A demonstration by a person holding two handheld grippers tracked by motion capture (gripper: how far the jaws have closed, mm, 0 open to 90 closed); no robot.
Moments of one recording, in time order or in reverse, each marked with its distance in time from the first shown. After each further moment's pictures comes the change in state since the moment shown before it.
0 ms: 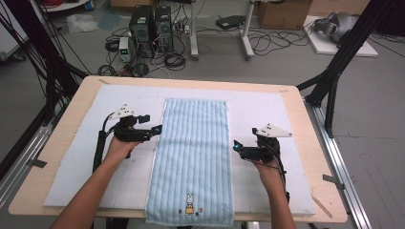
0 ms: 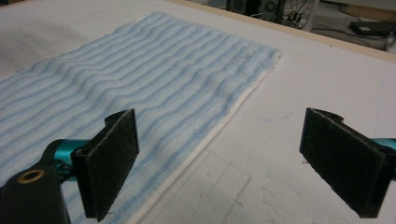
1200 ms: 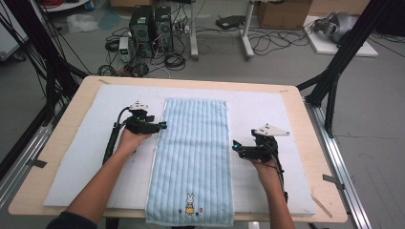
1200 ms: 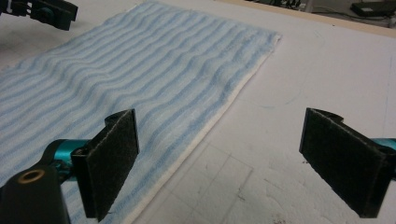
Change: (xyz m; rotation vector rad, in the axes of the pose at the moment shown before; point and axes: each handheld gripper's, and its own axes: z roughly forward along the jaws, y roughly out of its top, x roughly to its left) left arm 0.023 -0.004 0.055 0.220 0.175 -0.043; right arm -0.003 -0.005 0.010 0.040 -0.007 0.056
